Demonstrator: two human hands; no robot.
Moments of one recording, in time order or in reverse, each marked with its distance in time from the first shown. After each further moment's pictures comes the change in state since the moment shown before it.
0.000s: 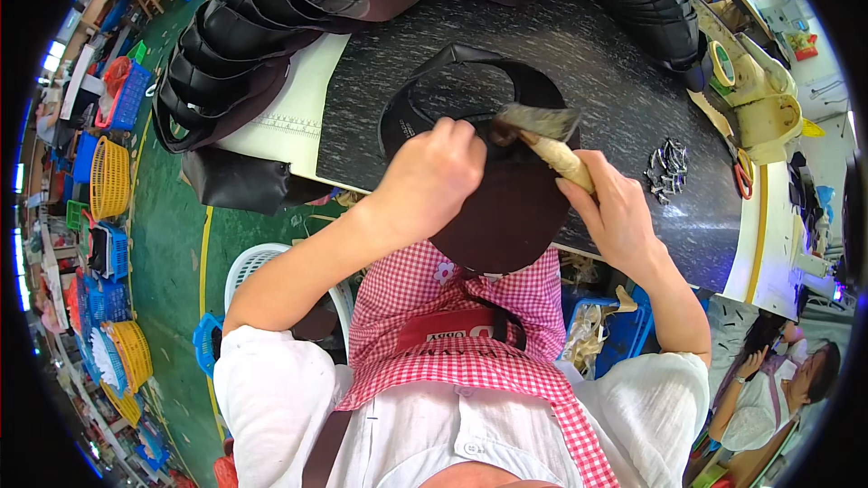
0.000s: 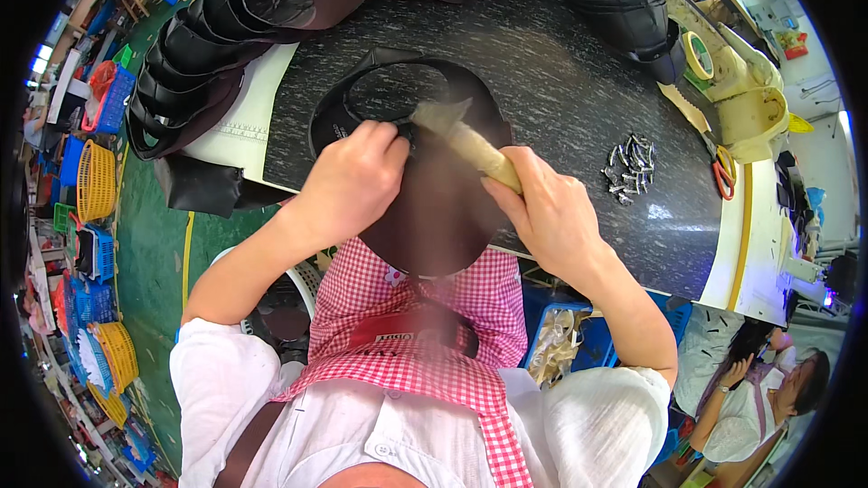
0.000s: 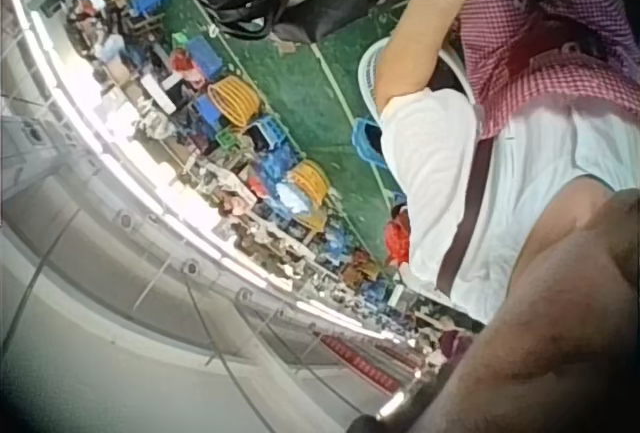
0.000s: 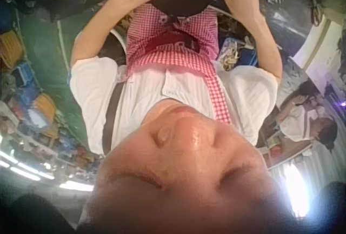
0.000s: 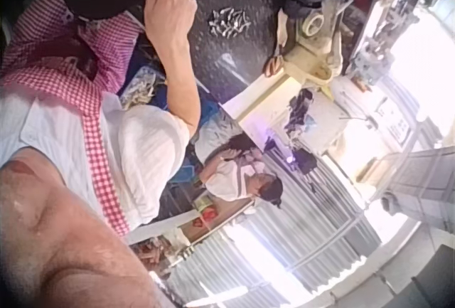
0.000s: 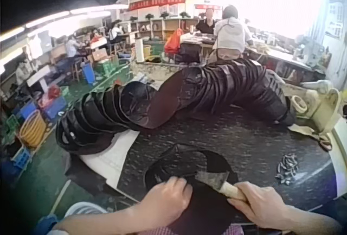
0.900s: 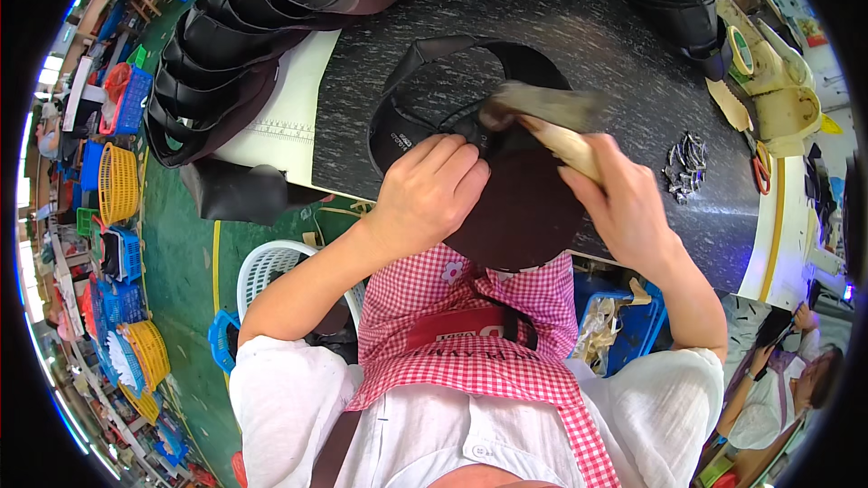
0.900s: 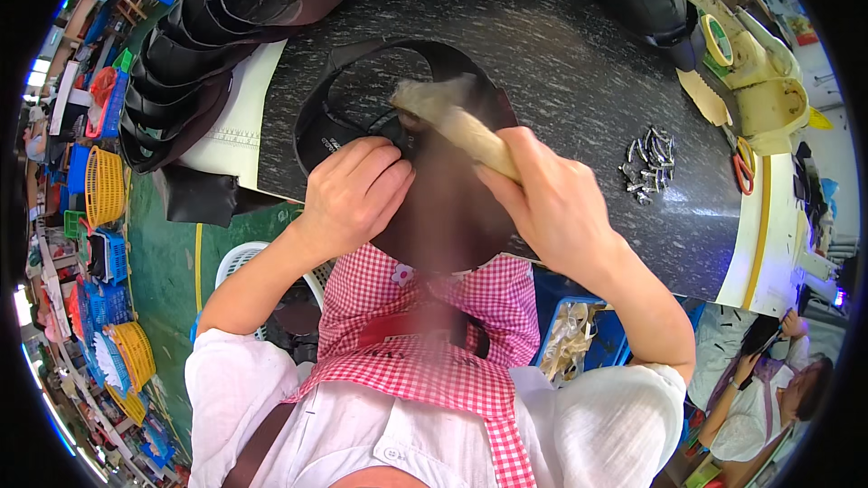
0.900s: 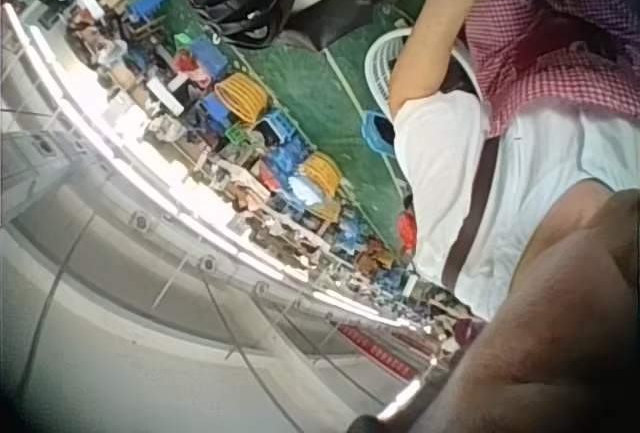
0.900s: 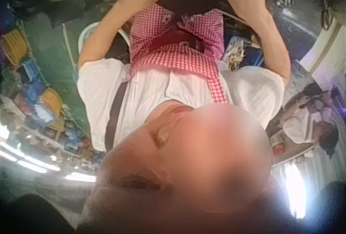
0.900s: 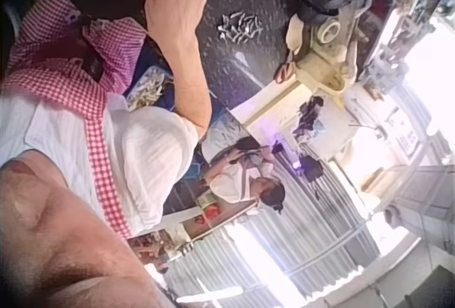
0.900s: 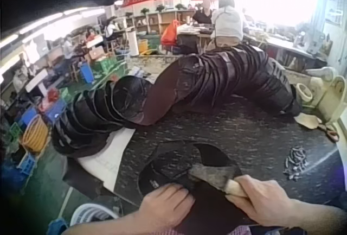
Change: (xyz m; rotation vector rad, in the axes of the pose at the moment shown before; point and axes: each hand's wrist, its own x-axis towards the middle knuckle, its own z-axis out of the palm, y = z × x) left_hand -0.013 -0.007 0.012 -0.051 0.237 0.125; right_hand 0.023 -0.006 -0.003 0.019 0.013 -0.067
